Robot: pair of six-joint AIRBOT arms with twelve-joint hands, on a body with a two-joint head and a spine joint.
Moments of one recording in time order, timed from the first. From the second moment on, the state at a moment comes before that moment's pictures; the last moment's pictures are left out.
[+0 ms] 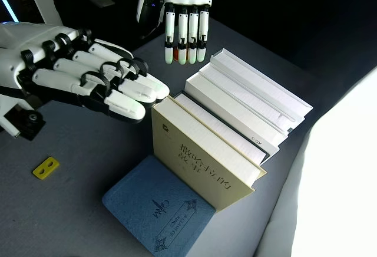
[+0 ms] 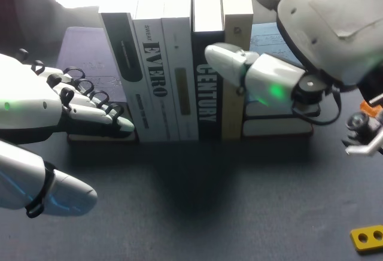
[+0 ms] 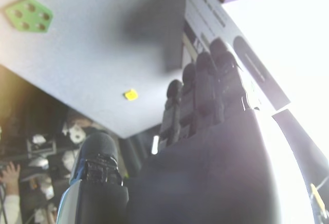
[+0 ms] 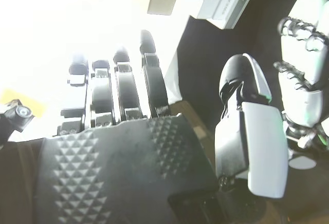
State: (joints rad) left arm -0.12 -0.50 0.68 3.00 -0.85 -1.82; right arm -0.38 -1.05 0.63 0.73 1.10 -2.01
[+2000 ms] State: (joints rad) left arm -0.12 -0.51 0.69 3.00 -0.85 -1.82; right arm -0.45 -1.16 0.68 0.65 1.08 -2.01
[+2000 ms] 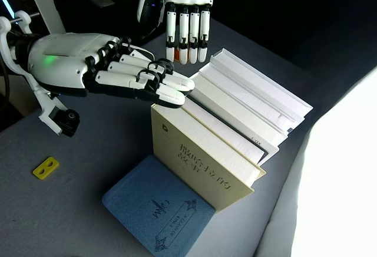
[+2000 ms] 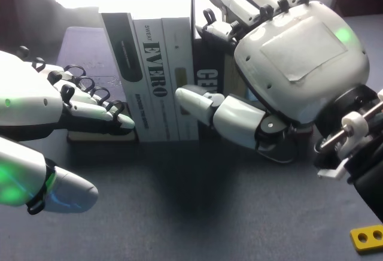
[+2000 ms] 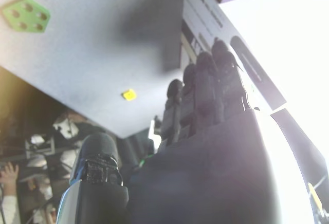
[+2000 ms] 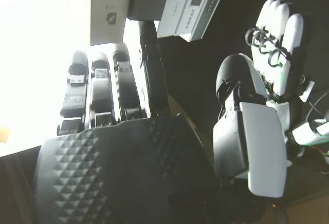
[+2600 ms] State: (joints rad) left arm -0.12 -0.51 0.69 3.00 -0.85 -1.82; right arm -0.51 -1.08 0.56 0.62 1.07 -2.11
